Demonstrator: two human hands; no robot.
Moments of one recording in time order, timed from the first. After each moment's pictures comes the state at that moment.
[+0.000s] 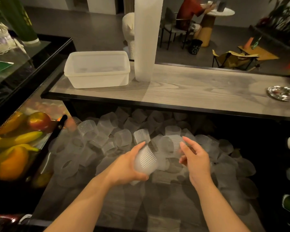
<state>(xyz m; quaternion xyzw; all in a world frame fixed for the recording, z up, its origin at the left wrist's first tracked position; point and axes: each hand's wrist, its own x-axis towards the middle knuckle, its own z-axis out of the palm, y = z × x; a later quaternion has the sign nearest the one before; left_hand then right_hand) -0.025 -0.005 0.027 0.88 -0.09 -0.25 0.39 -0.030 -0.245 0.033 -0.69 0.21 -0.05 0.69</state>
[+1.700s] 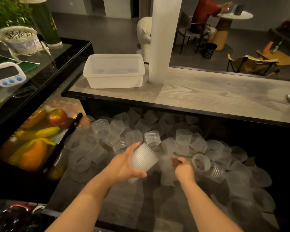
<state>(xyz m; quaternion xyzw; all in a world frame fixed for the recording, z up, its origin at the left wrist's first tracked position) -0.030 0.027 0.027 0.91 -0.03 -0.22 0.35 -0.004 -0.207 -0.051 -0.69 0.38 0.10 0.61</state>
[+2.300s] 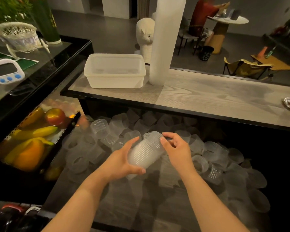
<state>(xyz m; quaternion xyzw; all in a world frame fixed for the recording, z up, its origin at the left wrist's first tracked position) -0.027 0.039 0.038 0.88 -0.05 -0.19 0.44 -0.004 -0.179 0.052 -0.81 0.06 0.02 0.58</state>
